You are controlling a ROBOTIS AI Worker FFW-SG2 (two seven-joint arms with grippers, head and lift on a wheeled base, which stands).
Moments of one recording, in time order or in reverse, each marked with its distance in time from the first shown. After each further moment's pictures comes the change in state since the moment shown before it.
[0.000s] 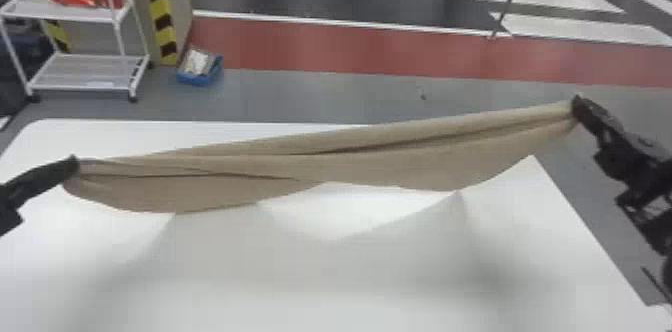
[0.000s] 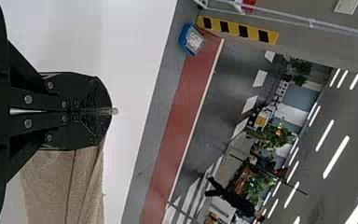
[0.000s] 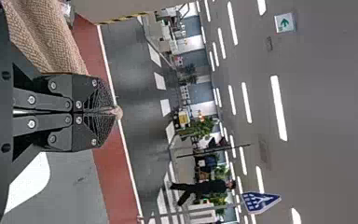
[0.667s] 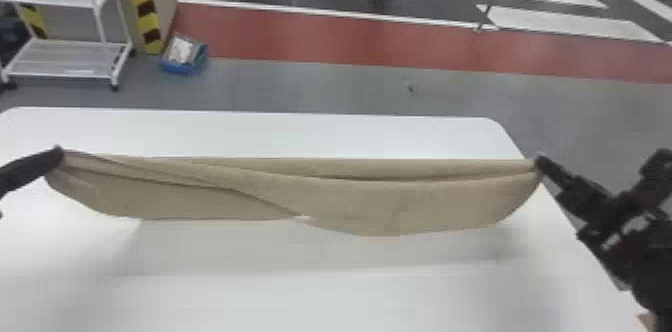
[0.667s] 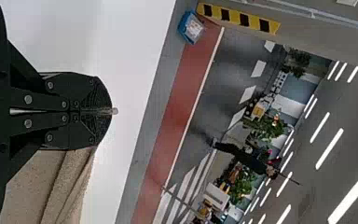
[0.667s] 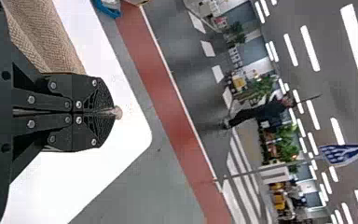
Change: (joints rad) left arm 0.023 -0.023 0.011 -0.016 0.014 -0.004 -0.037; right arm 0.027 0.004 -0.005 0.107 -0.046 0.194 -0.150
